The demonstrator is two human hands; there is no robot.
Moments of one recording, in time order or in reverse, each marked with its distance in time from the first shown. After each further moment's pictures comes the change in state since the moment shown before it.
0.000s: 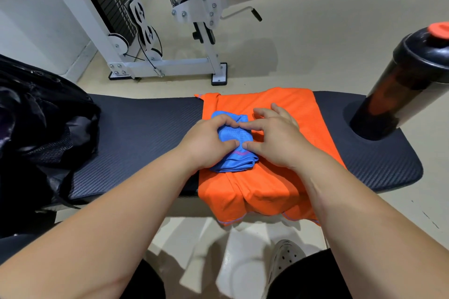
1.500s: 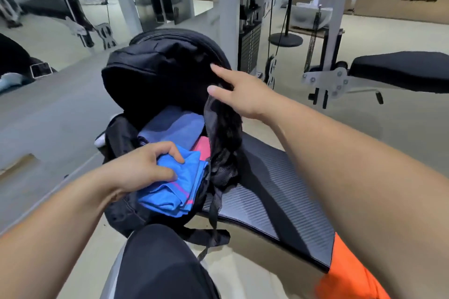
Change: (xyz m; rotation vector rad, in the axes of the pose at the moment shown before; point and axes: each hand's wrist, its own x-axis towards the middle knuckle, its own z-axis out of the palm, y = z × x) left_hand -0.217 -0.187 -0.306 -0.449 0.163 -0.439; right_hand 0.133 -0.424 -0.025 0.114 -0.145 -0.556
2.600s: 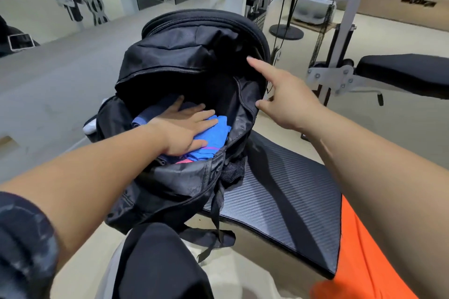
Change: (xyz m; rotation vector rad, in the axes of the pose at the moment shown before) left_hand 0.135 -0.007 -0.003 1.431 -0.012 0.427; right_hand -0.014 0.036 -0.002 -0.213 0.147 0.051
